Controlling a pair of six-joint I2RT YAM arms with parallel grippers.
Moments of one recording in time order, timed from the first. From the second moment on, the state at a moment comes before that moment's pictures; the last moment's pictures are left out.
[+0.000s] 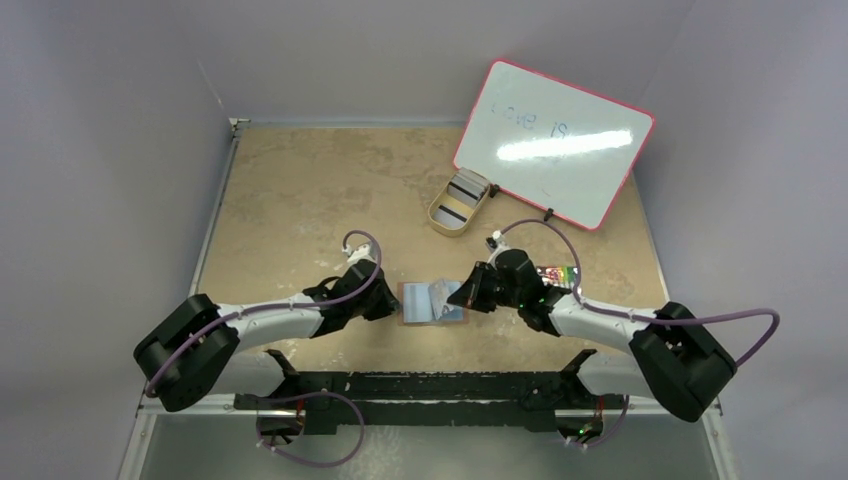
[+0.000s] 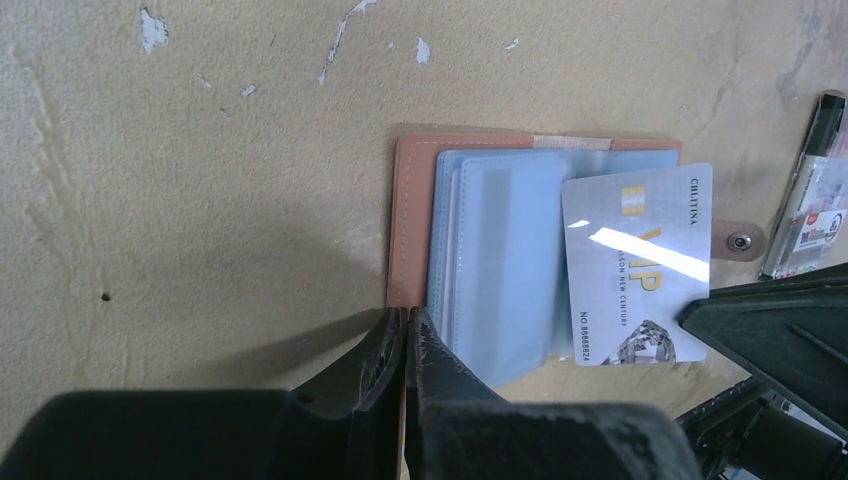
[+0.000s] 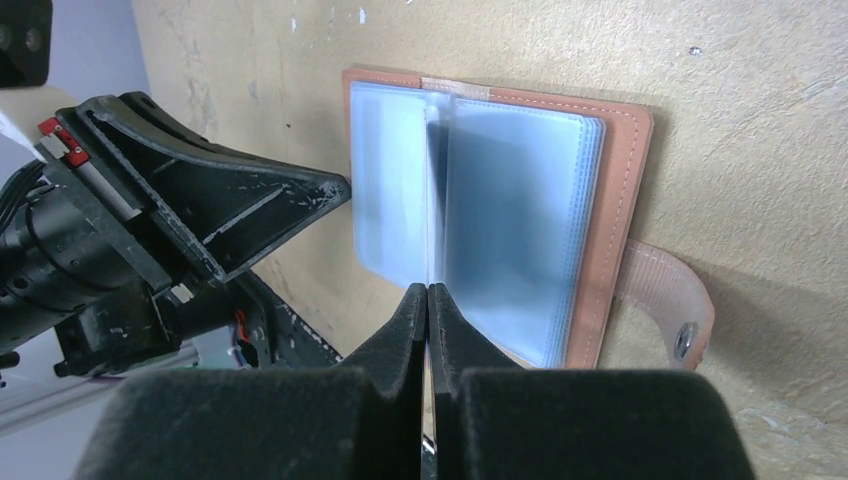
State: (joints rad) left arm -0.81 1.28 0.42 0.04 -0.10 -1.02; right arm 0.69 1.23 0.38 0.21 -0.23 0.96
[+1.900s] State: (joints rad) left arm -0.82 1.30 0.40 0.10 -0.08 -1.06; right arm 0.76 1.44 0.50 0.17 -0.18 0.94
